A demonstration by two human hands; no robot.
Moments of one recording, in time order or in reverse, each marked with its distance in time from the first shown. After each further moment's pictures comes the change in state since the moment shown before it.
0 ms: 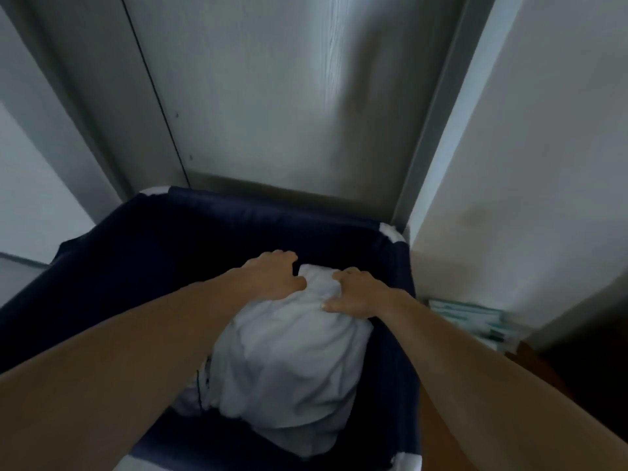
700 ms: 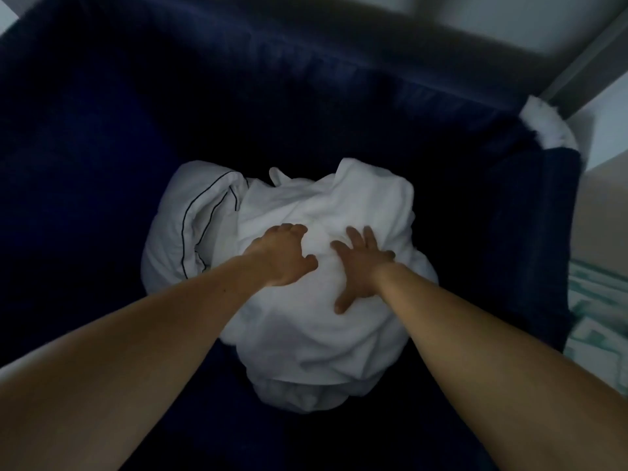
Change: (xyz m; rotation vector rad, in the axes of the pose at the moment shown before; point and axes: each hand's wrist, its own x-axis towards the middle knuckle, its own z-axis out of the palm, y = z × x) left_hand 0.175 -0.089 0.197 -0.098 -0.205 -0.247; right_hand 0.246 0.076 0.175 -0.271 -0.402 -0.127
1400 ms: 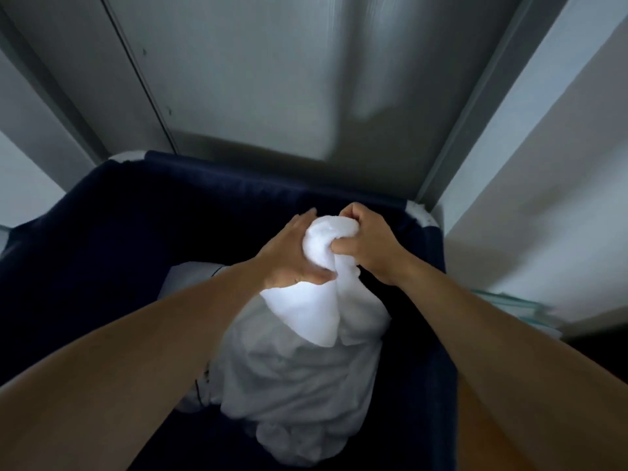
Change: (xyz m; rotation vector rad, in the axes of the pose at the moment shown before) left_hand -0.101 0.045 -0.149 -0.468 0.181 0.484; right_hand -0.220 -0.056 -0.160 1.057 0.817 -0.195
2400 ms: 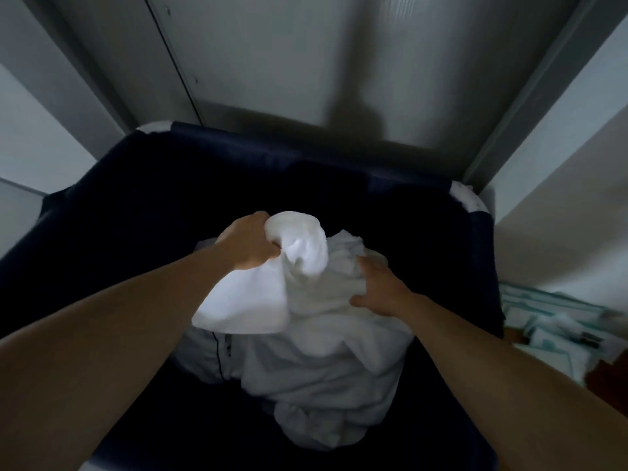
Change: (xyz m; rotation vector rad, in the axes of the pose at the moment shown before) left_hand -0.010 -0.076 -0.041 0.379 0.162 -0.340; right_hand 0.032 0.175 0.058 -0.587 -0.397 0.166
